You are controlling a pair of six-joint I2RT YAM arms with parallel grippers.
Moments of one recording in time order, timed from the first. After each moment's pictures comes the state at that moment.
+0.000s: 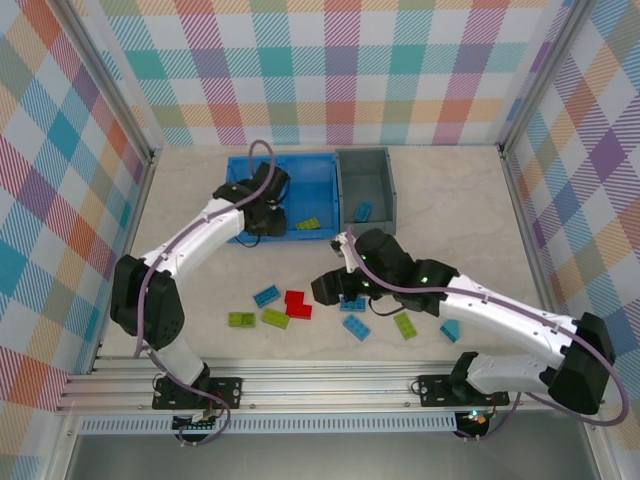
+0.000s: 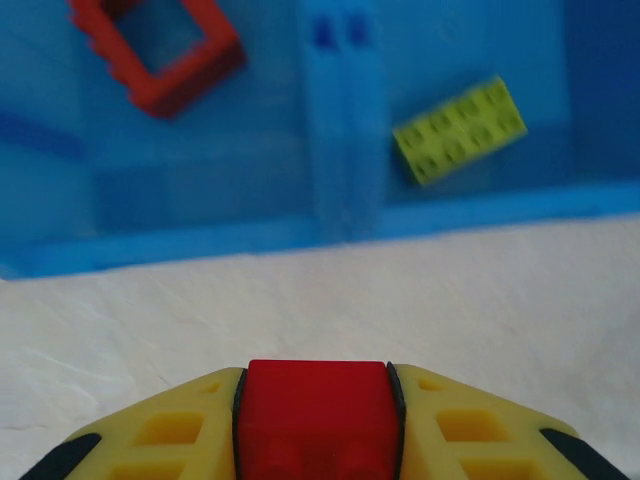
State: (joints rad) left arm -0.46 1.69 1.46 -0.92 -0.18 -0.39; right arm 0.96 1.20 0.96 -0.41 -0.23 0.56
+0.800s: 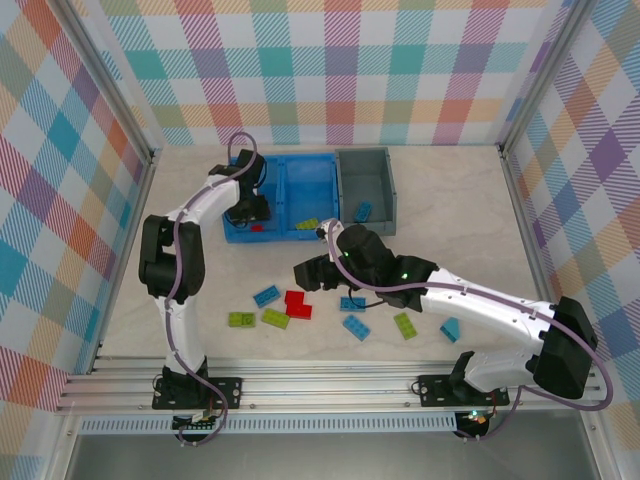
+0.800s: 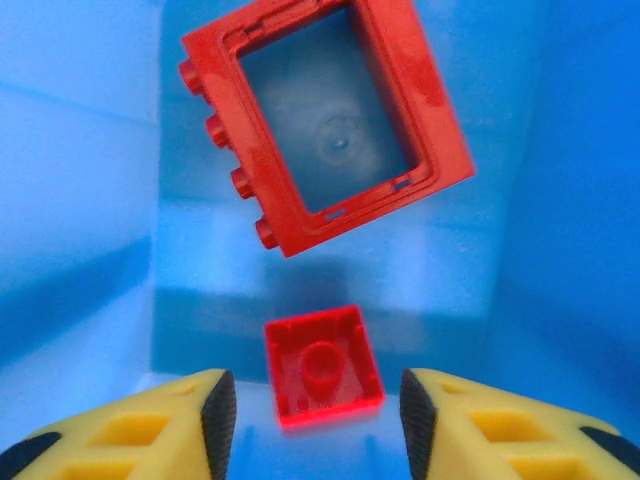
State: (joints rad) left arm -0.25 2.03 1.66 -0.90 -0.09 -0.39; right arm 1.01 1.30 1.01 -0.27 -0.05 0.54
